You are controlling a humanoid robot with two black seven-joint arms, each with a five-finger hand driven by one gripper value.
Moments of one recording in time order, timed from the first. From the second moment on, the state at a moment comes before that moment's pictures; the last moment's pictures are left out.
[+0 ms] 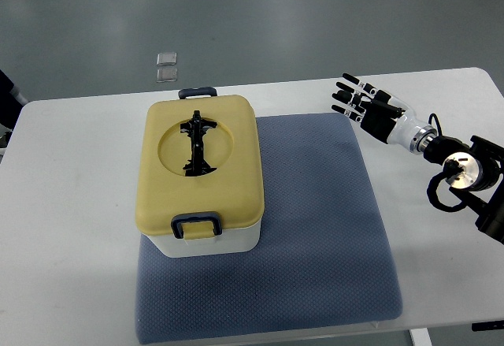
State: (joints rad) left arm 0.06 0.00 -0.04 -0.17 0.02 0.05 0.11; right arm 0.72 -0.34 0.57 0.71 0.07 0.38 0.14
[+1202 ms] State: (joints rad) left arm 0.04 0.00 -0.04 -0.16 0.02 0.05 0.11; right arm 0.95 -0.38 0.57 0.73 -0.28 0.41 0.32
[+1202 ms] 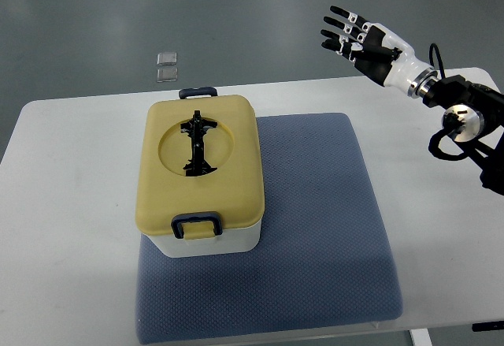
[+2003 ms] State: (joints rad) left arm 0.04 0.00 -0.04 -0.16 0.02 0.05 0.11; right arm 1.46 -0.38 0.31 1.01 -1.37 0.41 0.60
